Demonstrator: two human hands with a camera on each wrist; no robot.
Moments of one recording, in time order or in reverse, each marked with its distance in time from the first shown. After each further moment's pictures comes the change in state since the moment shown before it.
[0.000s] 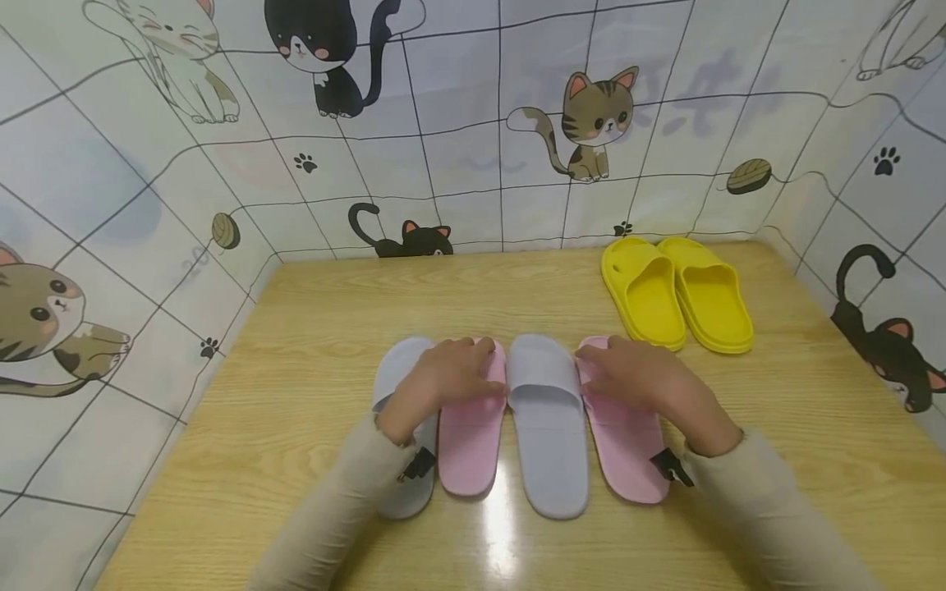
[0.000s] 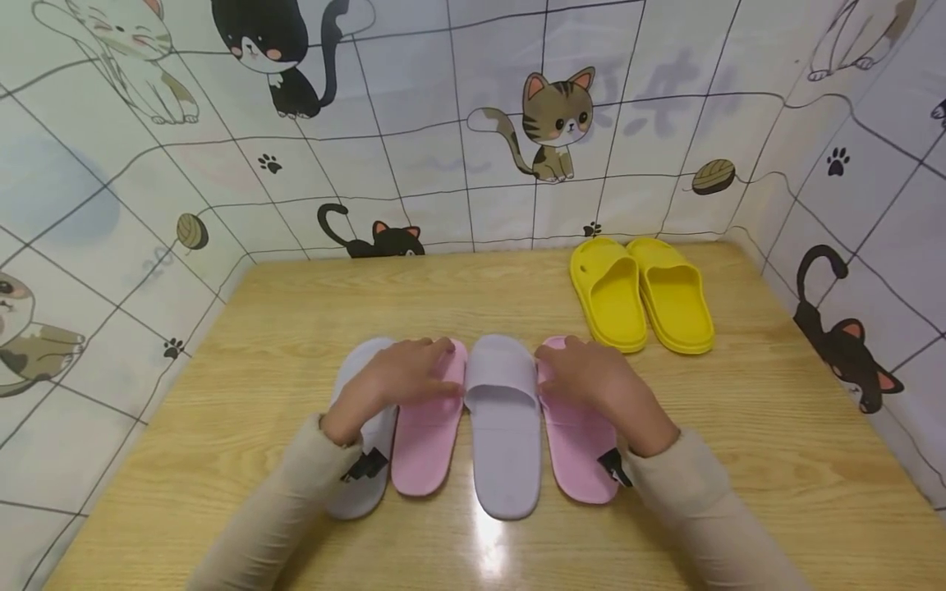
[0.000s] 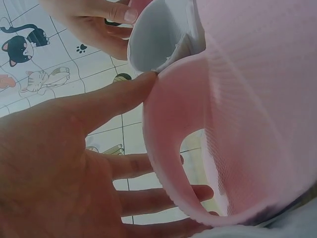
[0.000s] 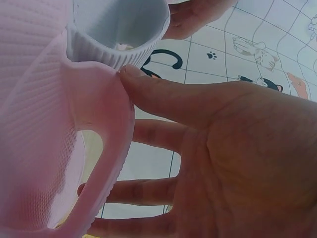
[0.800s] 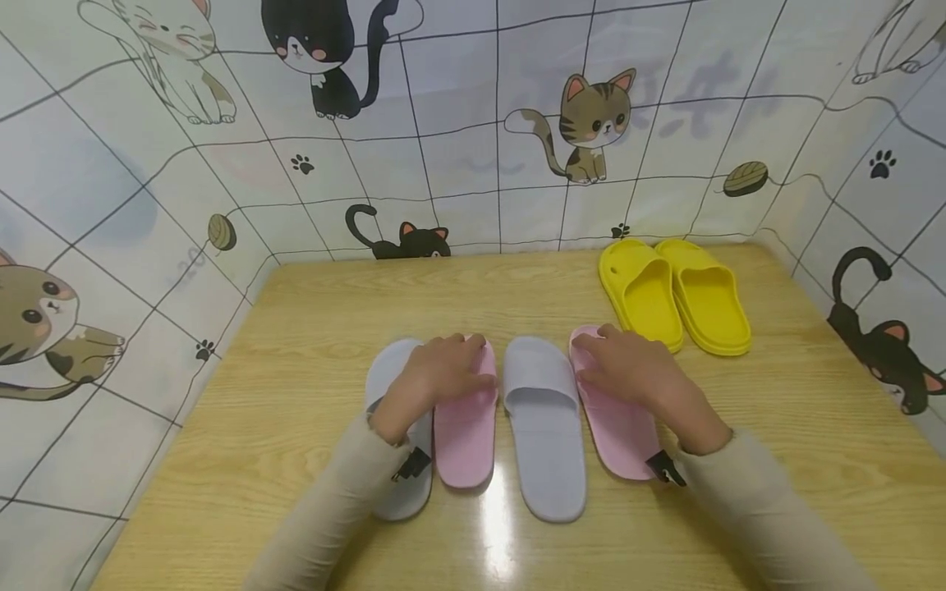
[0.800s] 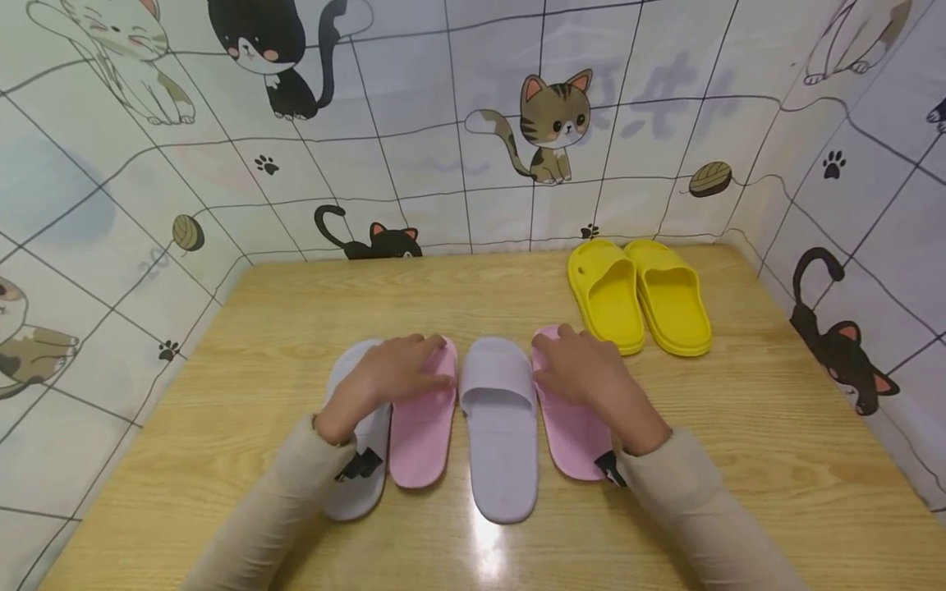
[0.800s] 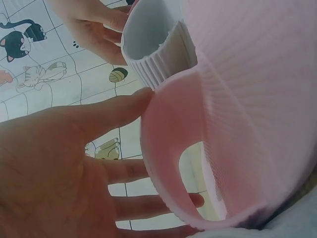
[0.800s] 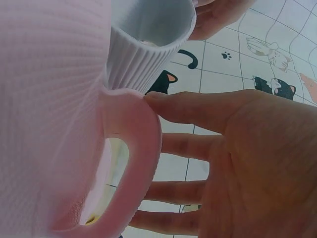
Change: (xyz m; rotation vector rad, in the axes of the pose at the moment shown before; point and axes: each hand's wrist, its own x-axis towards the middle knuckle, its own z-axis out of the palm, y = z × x) left_hand 0.002 -0.007 -0.002 0.032 0.032 -0.042; right_hand 0.010 0.004 0.007 -0.023 0.136 0.080
